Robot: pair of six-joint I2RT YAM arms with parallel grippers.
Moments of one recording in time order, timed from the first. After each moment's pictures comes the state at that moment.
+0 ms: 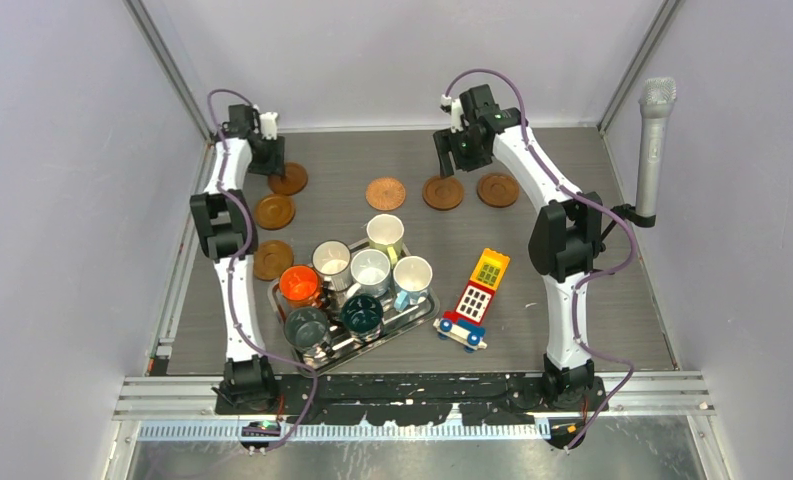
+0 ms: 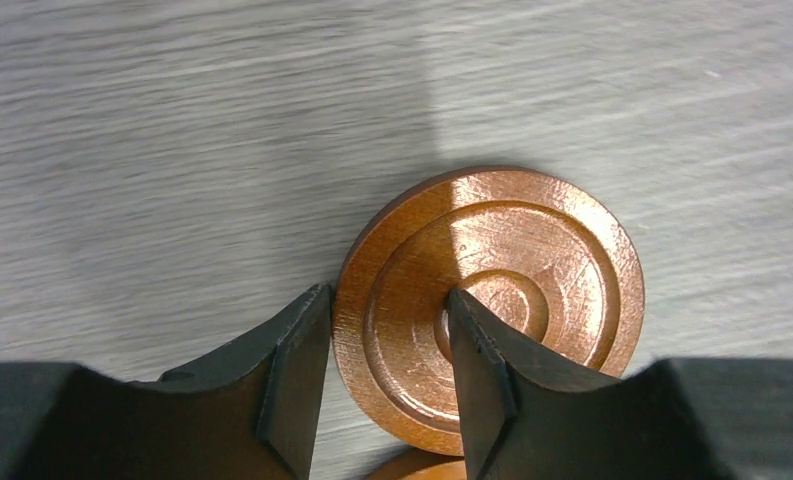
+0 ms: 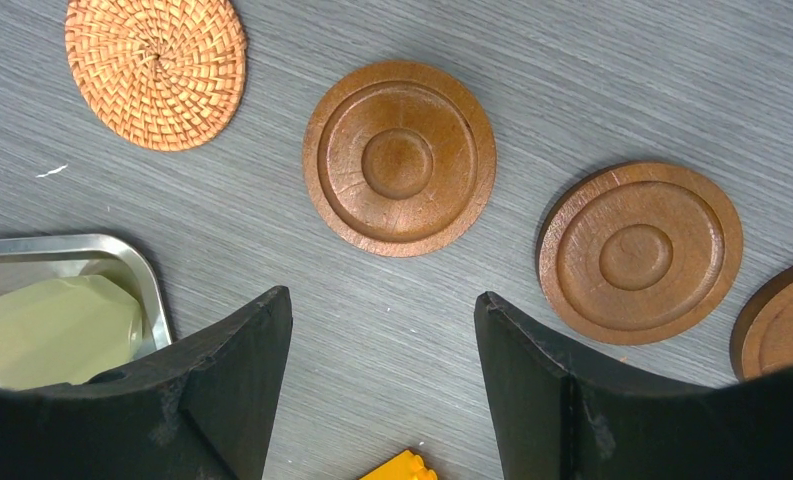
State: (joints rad) left arm 0.14 2.60 2.41 -0.80 0.22 0.19; right arm 0.33 2.18 2.12 -0.90 -0.11 -0.03
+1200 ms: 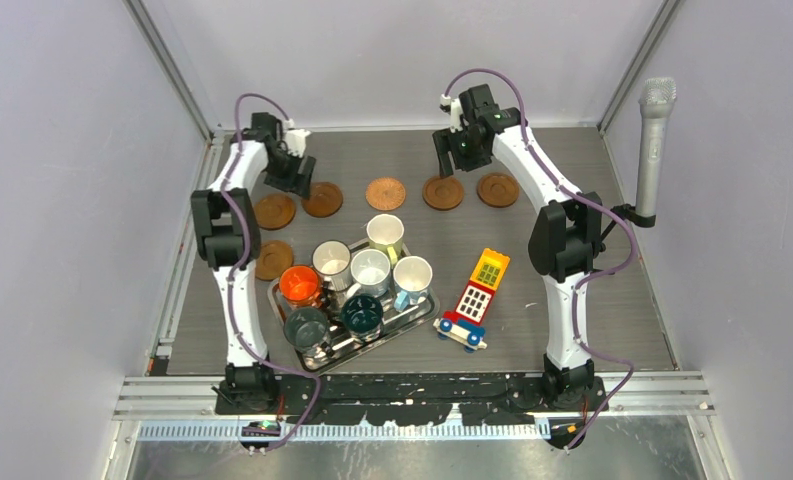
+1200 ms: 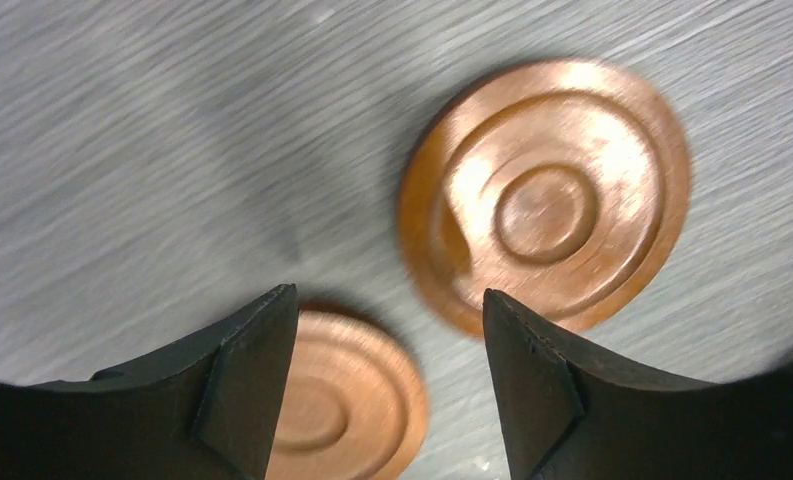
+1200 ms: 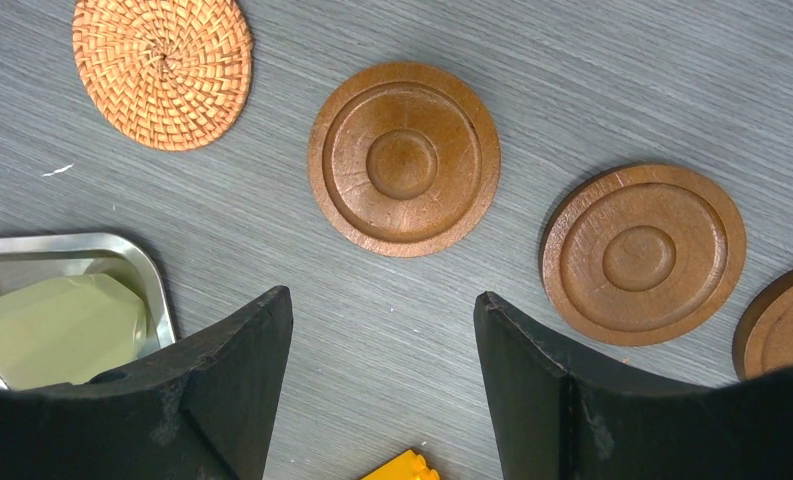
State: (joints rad) left arm 0.01 2.34 2.04 -0.85 0.31 0.40; right arm 0.33 2.18 2.12 -0.90 -0.12 -0.03
